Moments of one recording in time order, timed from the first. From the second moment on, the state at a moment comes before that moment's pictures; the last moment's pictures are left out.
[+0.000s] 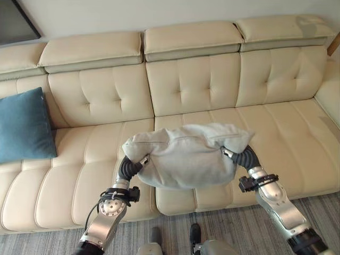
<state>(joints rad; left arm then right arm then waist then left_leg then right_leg) -0.04 0.43 -0.25 0.17 -0.26 -0.25 0.23 -0.19 -0.51 0.34 0.04 0.31 -0.19 -0.10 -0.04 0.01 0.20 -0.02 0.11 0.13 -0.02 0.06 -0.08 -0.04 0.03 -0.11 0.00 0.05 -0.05</state>
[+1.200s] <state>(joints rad) -1.10 0.64 -0.42 1.03 -0.53 -0.28 0.37 -1.22 -0.49 0.49 0.84 0.46 -0.19 -0.32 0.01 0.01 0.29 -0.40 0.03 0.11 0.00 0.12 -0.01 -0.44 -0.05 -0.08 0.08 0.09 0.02</state>
